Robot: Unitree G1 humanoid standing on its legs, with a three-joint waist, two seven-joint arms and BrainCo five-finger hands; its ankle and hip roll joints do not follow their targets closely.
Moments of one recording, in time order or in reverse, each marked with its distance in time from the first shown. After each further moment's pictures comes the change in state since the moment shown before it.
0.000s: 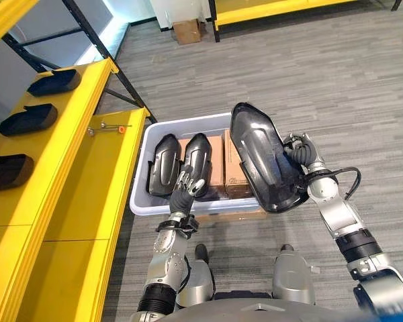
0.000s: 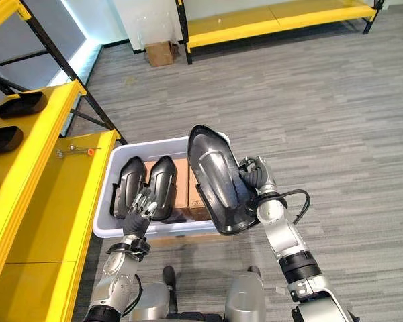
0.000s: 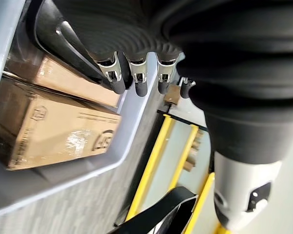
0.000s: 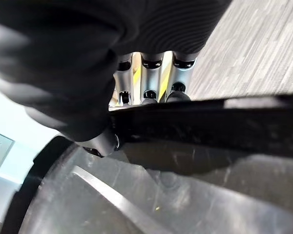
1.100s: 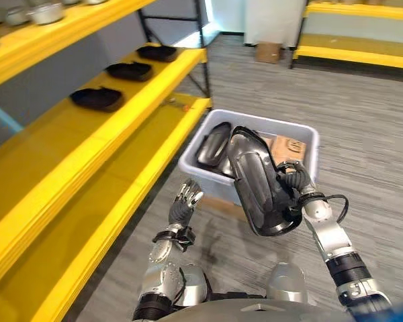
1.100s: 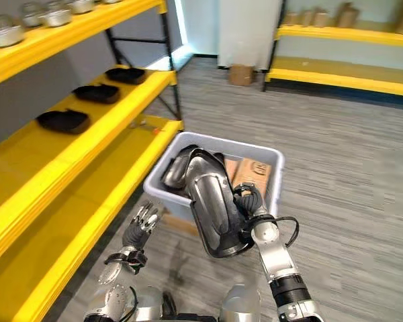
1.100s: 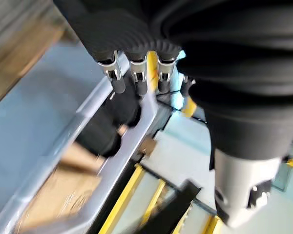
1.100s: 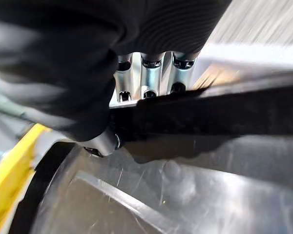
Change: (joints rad) left arm 0.046 0.078 0.007 0.041 0.018 0.049 -0.081; right arm 0.096 0.159 -0.046 -0.002 0.086 0.040 0.075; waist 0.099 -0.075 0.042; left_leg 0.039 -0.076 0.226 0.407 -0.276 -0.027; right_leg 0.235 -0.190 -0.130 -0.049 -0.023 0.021
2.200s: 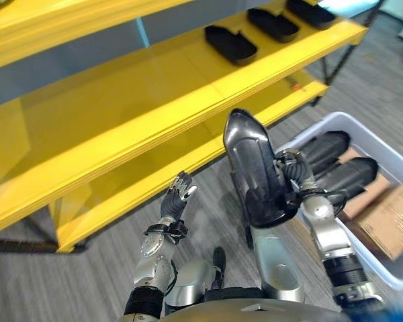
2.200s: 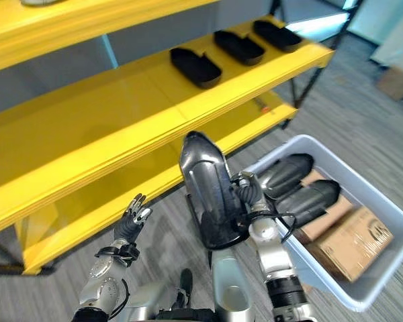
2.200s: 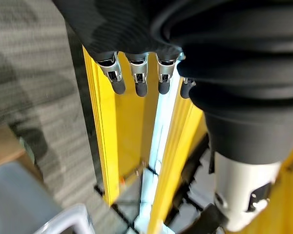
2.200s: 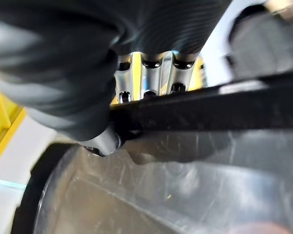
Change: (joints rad) left arm -0.028 0.016 0.025 -0.058 -0.001 0.012 0.005; right arm -0.012 -0.027 -0.067 -0.120 0.008 -0.060 -0.020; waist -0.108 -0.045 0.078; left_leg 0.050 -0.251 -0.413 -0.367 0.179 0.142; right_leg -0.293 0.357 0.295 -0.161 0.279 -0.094
